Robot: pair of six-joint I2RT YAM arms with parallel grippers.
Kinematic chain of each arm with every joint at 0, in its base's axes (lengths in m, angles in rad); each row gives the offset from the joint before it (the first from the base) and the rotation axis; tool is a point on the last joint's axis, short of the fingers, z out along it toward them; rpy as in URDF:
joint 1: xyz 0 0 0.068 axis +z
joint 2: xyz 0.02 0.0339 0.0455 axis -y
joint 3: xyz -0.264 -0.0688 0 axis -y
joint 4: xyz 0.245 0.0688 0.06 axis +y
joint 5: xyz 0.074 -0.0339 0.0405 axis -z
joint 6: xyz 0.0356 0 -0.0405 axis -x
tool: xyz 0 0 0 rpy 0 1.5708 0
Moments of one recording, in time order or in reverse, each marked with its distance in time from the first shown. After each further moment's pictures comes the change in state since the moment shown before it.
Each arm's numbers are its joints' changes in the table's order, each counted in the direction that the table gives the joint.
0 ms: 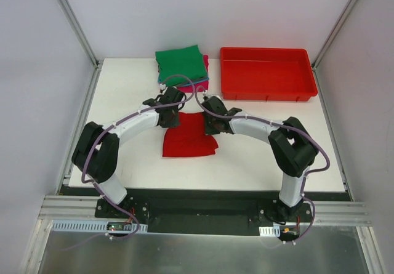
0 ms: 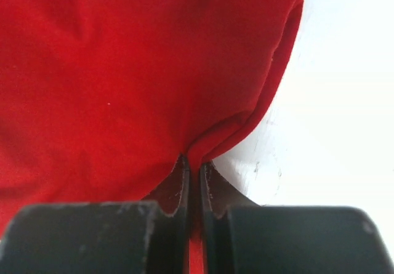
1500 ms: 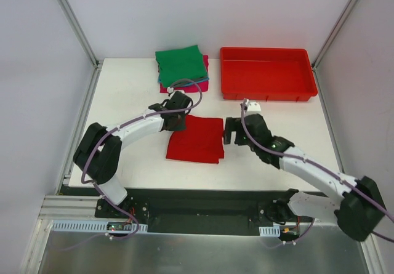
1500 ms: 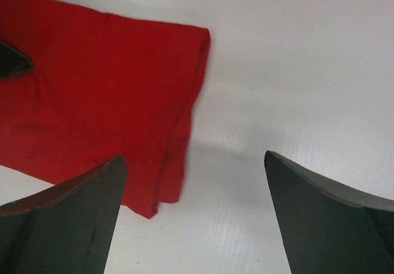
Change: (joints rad) left arm -0.072 0.013 -0.019 -0.064 0.006 0.012; right arm -0.029 0.840 -0.585 -0.131 0.182 0.109
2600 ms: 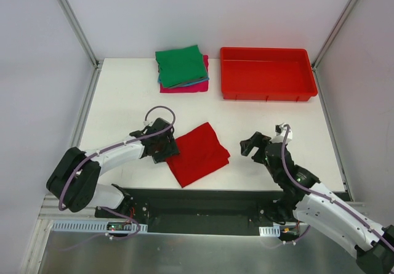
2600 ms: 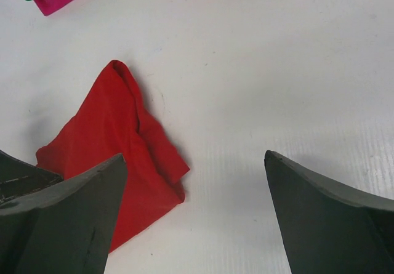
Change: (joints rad) left arm 0.019 0.307 -0.473 -0.050 0.186 0.423; right arm 0.031 0.459 -0.251 0.087 0.170 -0.349
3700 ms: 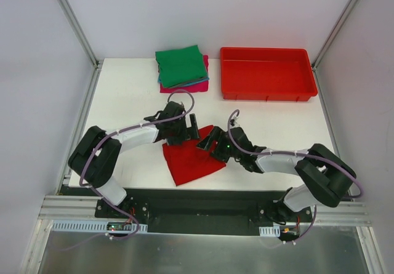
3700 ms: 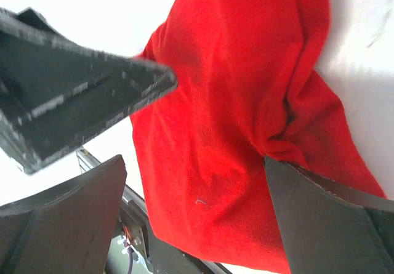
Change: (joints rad) left arm 0.000 -0.286 0.262 -0.209 0.175 -0.195; right arm 0.081 -0.923 0.137 -0.699 -0.508 -0.385
